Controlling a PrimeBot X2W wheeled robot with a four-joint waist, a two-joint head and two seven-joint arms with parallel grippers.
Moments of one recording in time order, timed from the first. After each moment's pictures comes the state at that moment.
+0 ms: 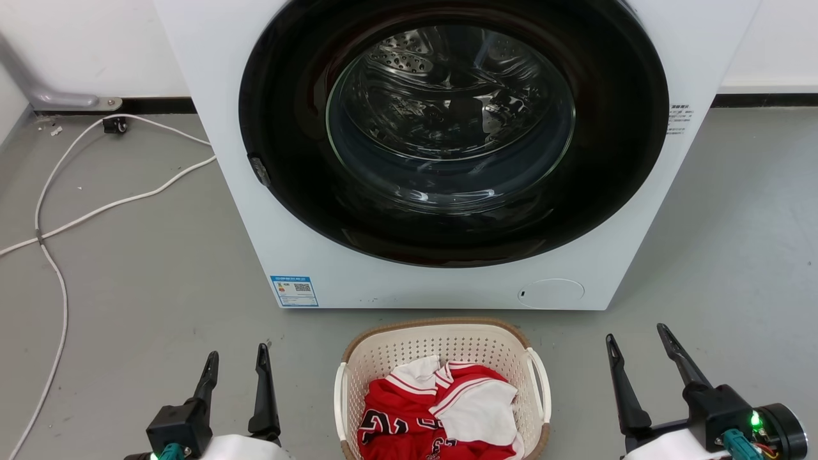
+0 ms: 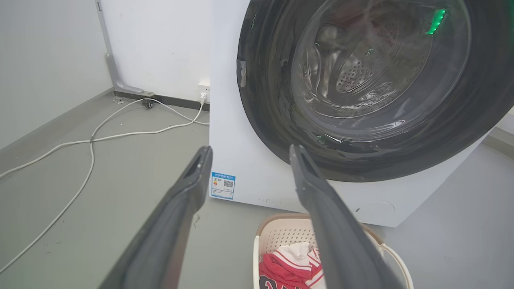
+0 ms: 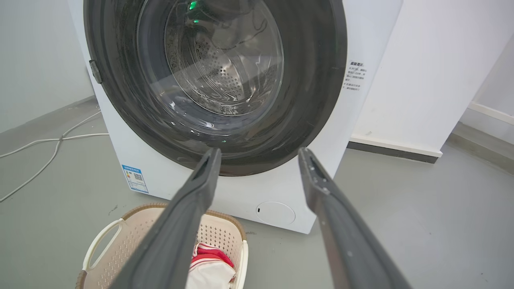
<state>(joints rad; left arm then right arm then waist) 0.06 0.05 -0.03 0.18 -0.23 0.01 -0.26 0.07 -0.05 0.03 0.12 -0.08 0.13 -0.26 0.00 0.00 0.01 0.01</state>
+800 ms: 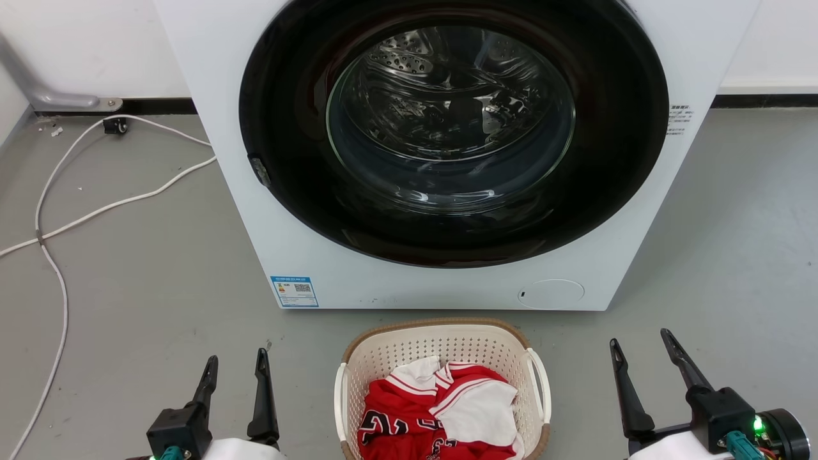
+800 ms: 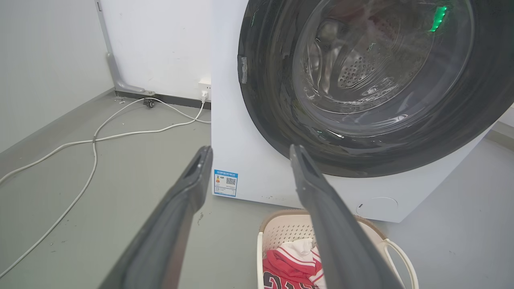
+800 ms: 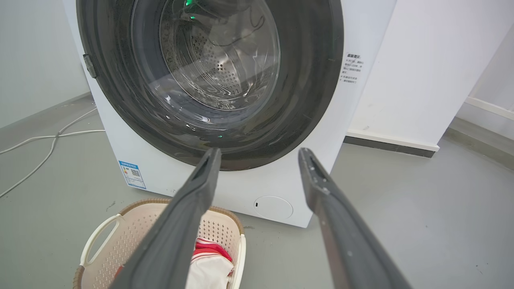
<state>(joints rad) 0.06 0.05 -0.02 0.19 -0.21 0.01 -0.26 0.07 -0.05 0.01 0.14 -0.08 0.13 -0.26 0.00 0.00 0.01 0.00</state>
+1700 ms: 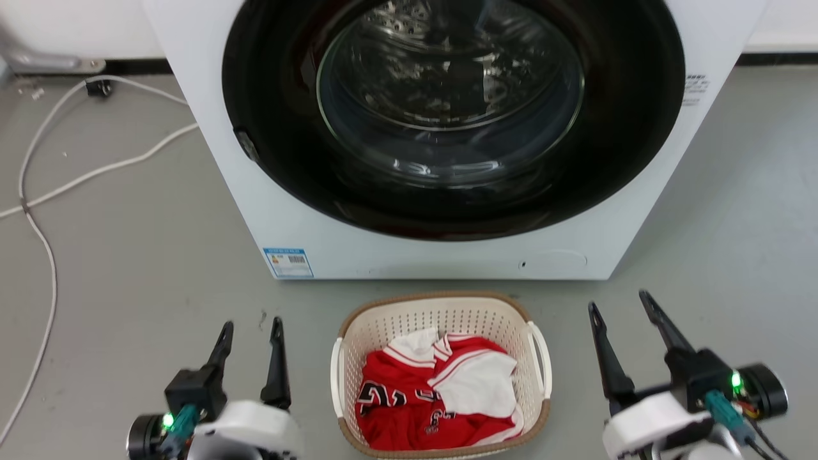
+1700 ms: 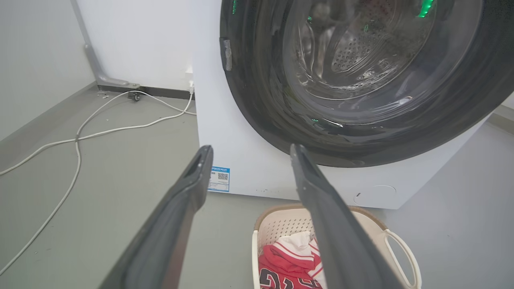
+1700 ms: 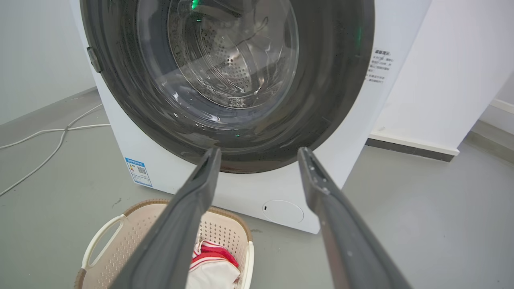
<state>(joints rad) -0.04 0.05 -0.03 0.26 -0.18 -0.03 -0.26 -0.02 -0.05 0.05 0.18 -0.08 0.13 -0.26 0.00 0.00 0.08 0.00</state>
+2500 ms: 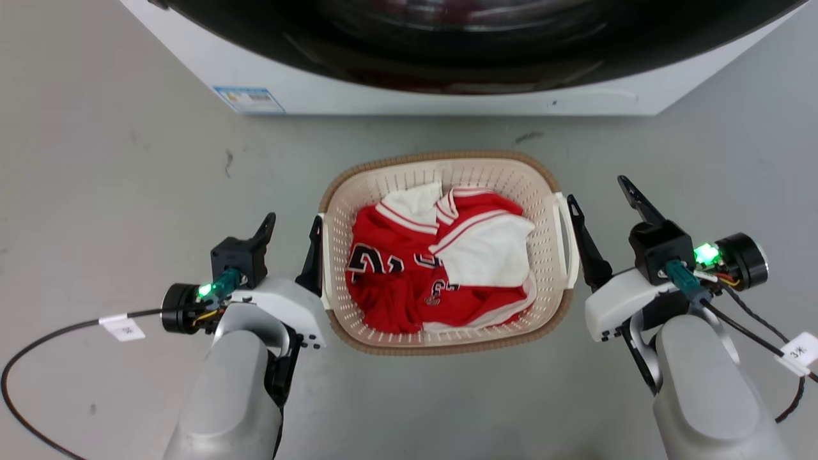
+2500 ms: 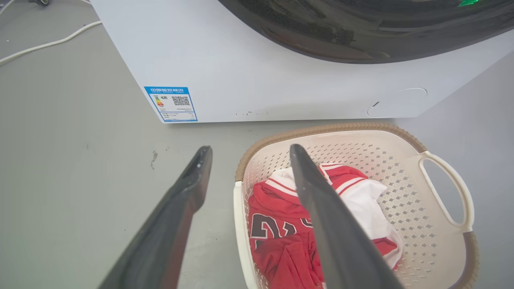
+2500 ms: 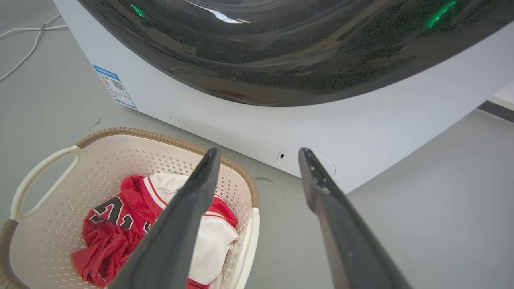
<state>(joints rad) -0.50 0.05 -0.09 0.68 -0.13 -0.10 -0.26 -0.45 -0.05 0.08 0.49 -0.21 0.13 -0.26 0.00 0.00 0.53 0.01</state>
